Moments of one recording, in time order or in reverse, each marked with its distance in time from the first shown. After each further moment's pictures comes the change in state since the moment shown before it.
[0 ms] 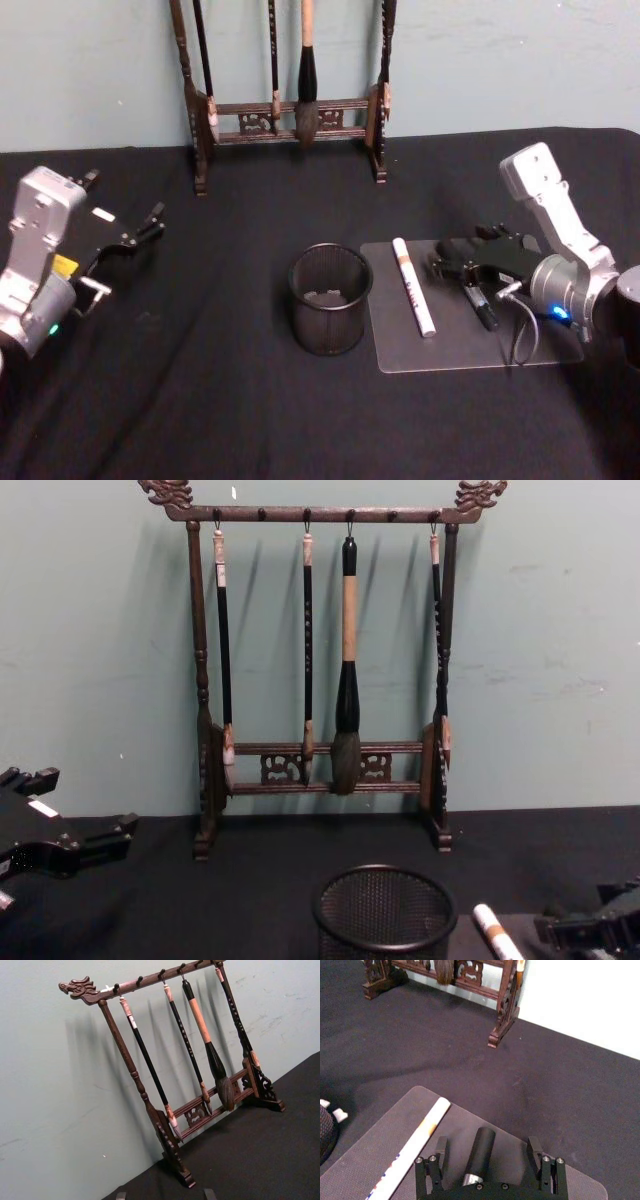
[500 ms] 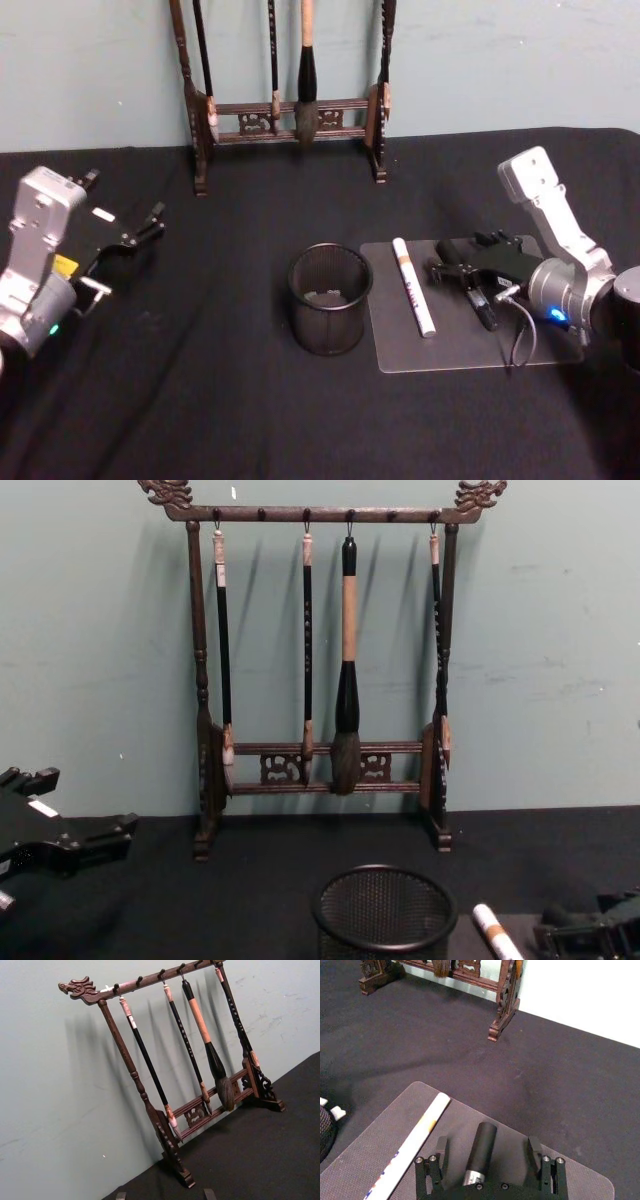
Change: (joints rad) left arm 0.000 0.000 0.000 0.000 0.000 0.000 0.000; right arm -0.003 -0.027 0.026 0.018 -0.022 0.024 0.019
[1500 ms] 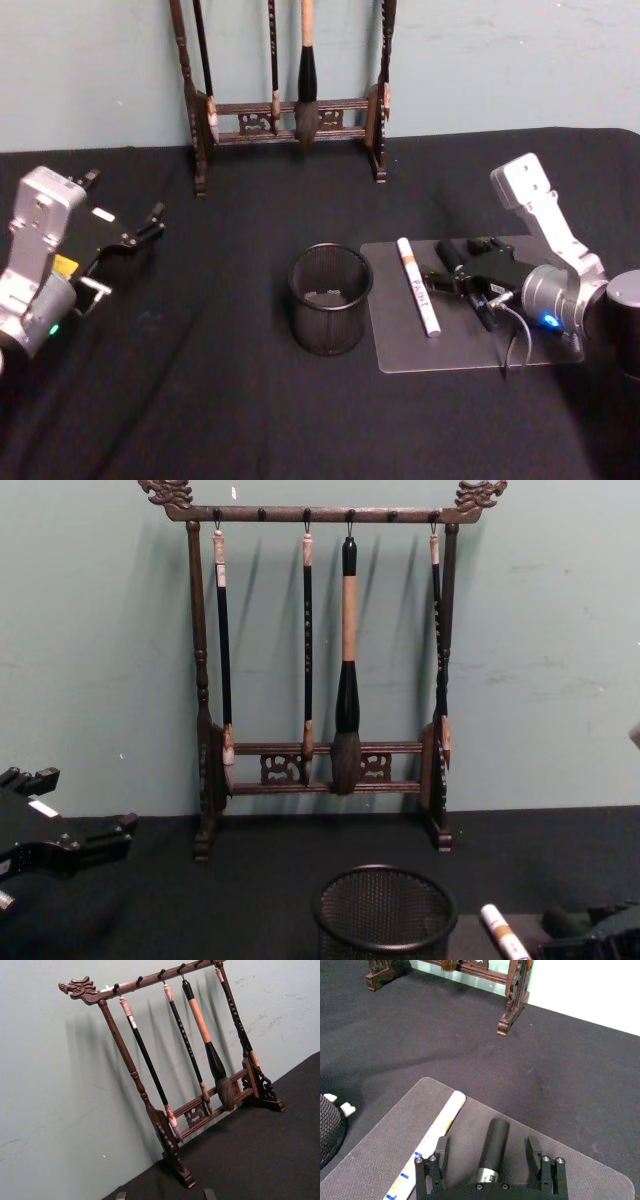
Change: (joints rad) left arm 0.000 0.000 0.000 0.000 0.000 0.000 0.000; right arm -0.018 -0.047 0.046 0.006 -0.051 0.021 0.043
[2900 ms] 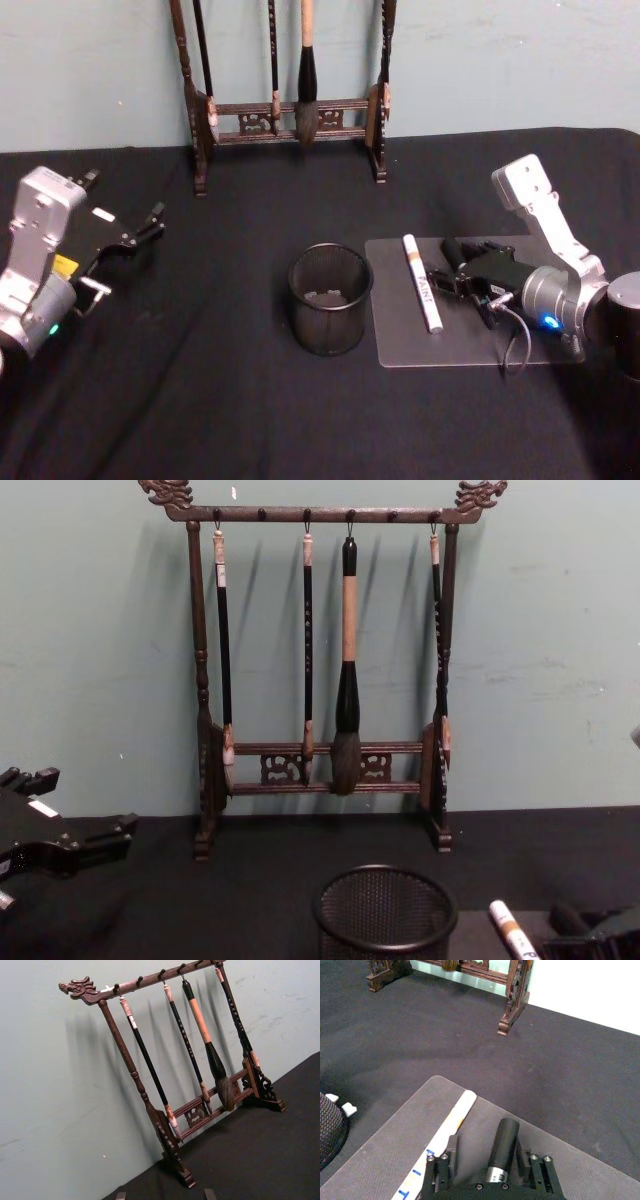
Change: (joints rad) left arm 0.000 0.000 0.000 0.000 0.000 0.000 0.000; right arm -0.009 -0.011 0.018 -0.002 -0.016 0.000 0.011
